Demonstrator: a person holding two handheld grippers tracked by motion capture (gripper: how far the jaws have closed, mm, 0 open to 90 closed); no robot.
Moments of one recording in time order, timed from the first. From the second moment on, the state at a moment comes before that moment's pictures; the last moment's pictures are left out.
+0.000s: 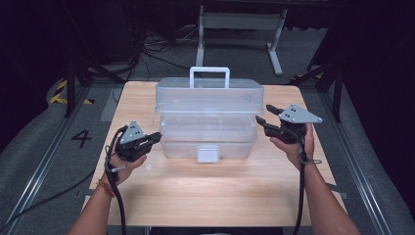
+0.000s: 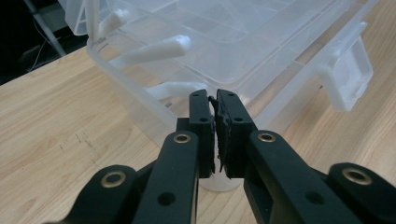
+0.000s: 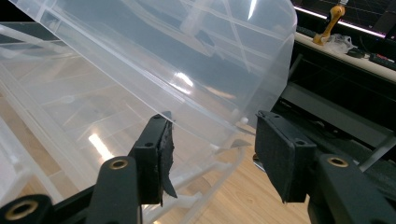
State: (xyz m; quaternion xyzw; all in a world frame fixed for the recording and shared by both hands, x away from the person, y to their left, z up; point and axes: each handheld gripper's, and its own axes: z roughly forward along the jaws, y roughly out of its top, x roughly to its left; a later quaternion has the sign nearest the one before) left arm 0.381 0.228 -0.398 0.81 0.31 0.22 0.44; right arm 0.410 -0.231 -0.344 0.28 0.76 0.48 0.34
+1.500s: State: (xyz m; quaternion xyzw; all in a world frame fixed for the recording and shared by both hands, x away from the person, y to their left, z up) left arm 0.384 0.227 -0.402 0.81 0.31 0.20 0.45; right arm 0.449 -0.223 -0.329 0.32 0.72 0.50 0.36
